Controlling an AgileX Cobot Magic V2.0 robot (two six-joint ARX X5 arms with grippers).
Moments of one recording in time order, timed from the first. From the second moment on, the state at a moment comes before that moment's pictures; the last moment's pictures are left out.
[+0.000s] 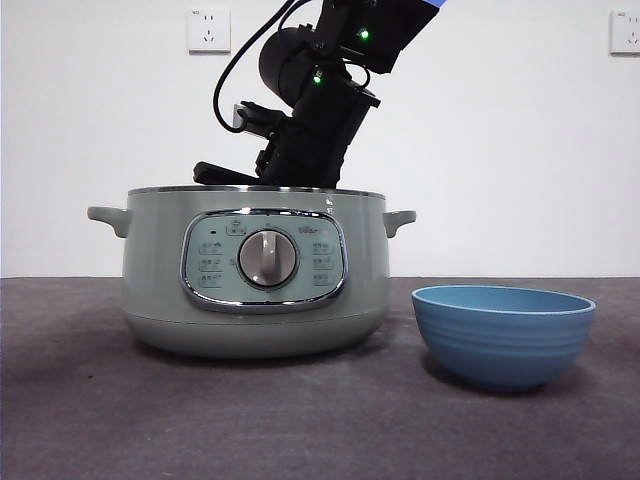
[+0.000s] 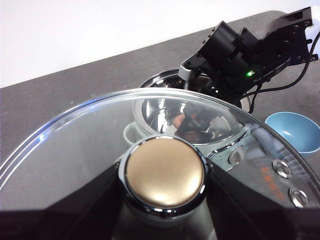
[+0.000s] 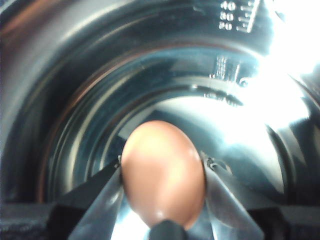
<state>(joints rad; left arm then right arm) -0.43 0.52 1.13 -0.99 -0.04 0.04 0.69 2.12 1.69 -0.47 -0.10 0.13</state>
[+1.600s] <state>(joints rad) -0.44 1.02 1.13 -0.47 0.15 0.07 0.50 1.51 0.91 -0.49 -0.03 0.02</state>
